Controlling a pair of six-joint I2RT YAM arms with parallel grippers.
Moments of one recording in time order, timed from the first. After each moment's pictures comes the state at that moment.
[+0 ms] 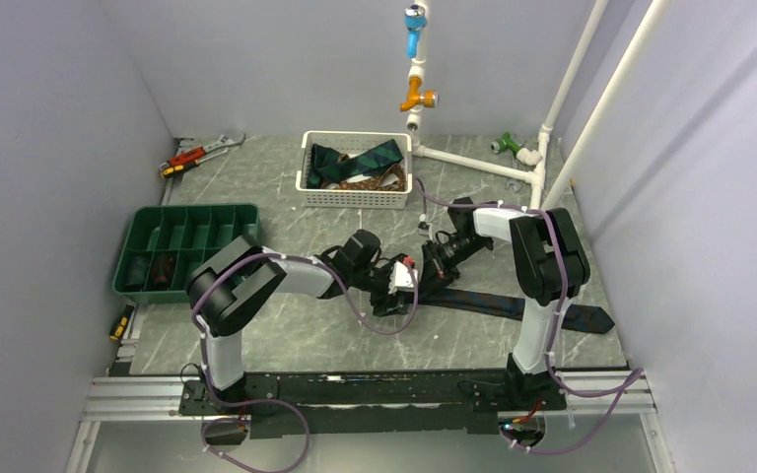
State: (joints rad) left arm -0.83 1.88 0.88 0.33 0.69 0.57; right arm 0.26 1.94 1.11 -0.80 -0.87 -0.10
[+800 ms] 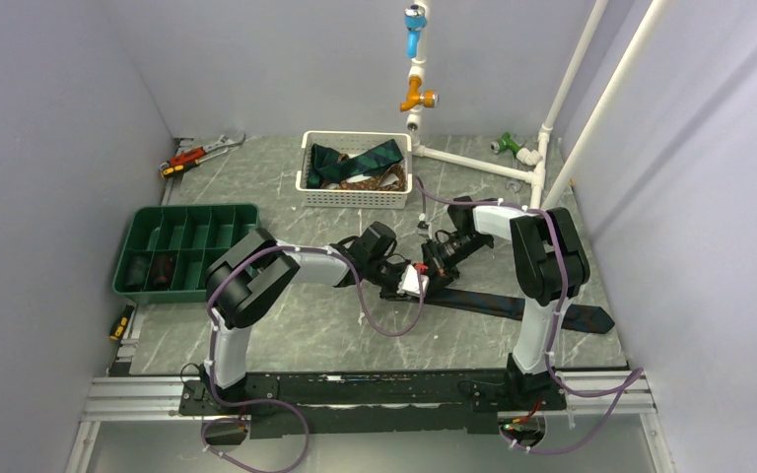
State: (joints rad) left arm -0.85 1.97 1.06 0.15 0.78 0.84; right arm 0.26 1.94 1.13 -0.87 -0.90 -0.11
